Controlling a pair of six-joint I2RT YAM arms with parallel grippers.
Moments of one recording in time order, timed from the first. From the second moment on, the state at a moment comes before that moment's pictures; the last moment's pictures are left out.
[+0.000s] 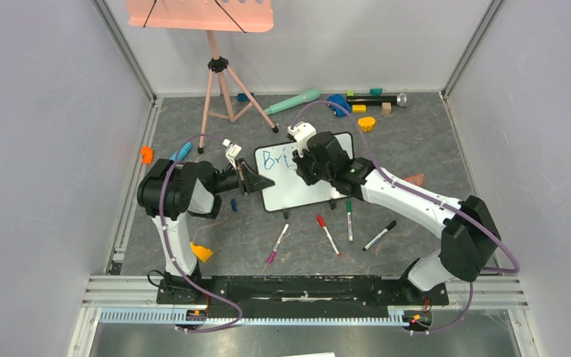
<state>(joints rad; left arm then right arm) -0.15 2.01 0.54 1.52 1.14 -0.71 0.78 1.52 1.15 -0.26 0.08 0.05</state>
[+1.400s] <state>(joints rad) -0.15 2.01 0.54 1.52 1.14 -0.71 0.74 1.54 1.27 -0.31 0.13 0.02</state>
